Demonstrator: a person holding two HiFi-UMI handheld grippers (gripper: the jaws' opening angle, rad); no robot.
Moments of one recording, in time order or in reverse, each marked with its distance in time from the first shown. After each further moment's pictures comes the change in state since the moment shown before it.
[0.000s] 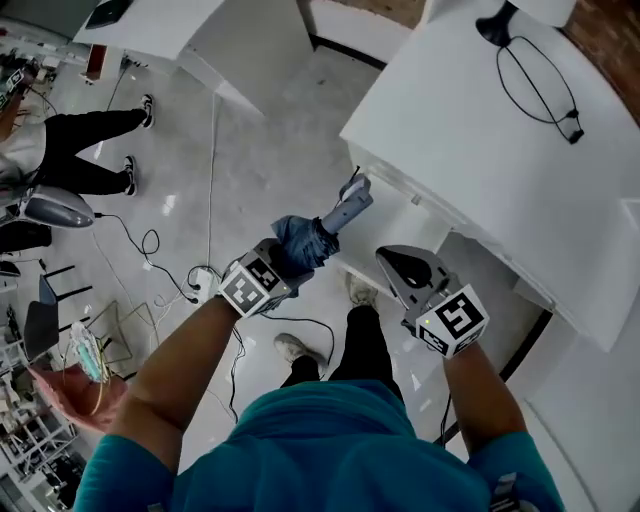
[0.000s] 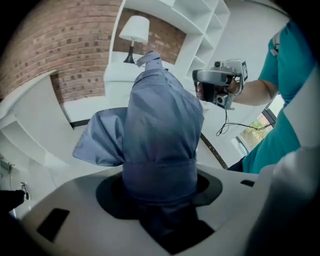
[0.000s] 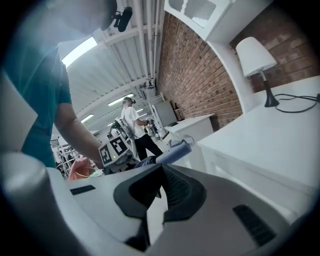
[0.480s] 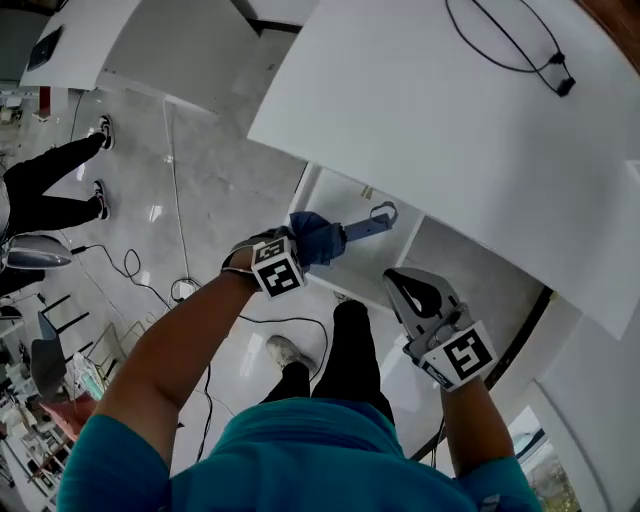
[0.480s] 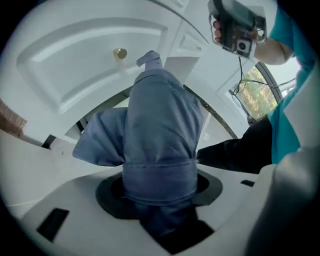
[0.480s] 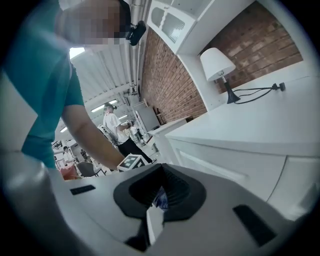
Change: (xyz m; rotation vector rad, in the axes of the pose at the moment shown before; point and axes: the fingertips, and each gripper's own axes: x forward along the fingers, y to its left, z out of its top) left arm 0.170 0.005 0.005 0.374 0.432 -0.088; right arm -0.084 -0.069 -0.059 0.104 -0.070 -0.171
